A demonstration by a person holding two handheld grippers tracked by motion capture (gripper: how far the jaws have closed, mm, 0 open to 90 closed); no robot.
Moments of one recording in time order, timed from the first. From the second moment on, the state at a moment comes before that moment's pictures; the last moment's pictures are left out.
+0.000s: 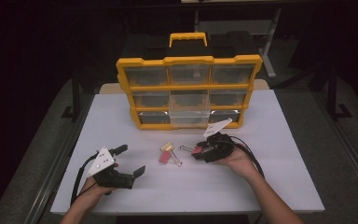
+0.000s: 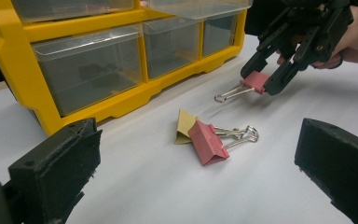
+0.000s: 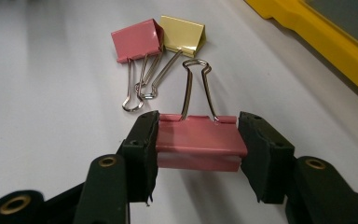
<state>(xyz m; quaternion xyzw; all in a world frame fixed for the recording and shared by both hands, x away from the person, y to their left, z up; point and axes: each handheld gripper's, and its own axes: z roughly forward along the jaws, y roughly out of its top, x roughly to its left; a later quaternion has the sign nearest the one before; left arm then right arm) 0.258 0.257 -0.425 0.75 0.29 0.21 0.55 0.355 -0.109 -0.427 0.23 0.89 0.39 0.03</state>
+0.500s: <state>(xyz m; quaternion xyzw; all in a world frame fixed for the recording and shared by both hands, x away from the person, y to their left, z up) 0.258 0.257 -0.425 0.76 0.29 0.21 0.55 0.358 -0.128 -0.416 0.24 0.89 0.39 0.01</state>
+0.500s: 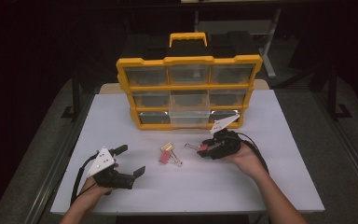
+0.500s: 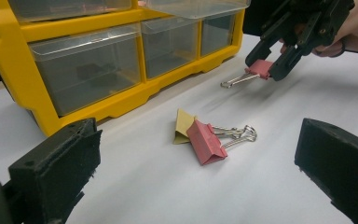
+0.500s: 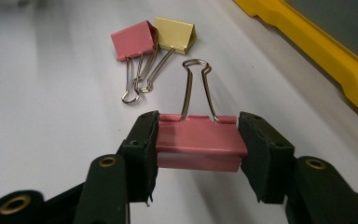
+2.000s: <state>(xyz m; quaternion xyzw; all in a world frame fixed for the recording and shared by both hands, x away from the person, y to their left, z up) 0.257 0.258 -0.423 0.75 0.29 0.21 0.56 0.360 -0.199 -0.376 0.27 0.87 0.41 0.03</state>
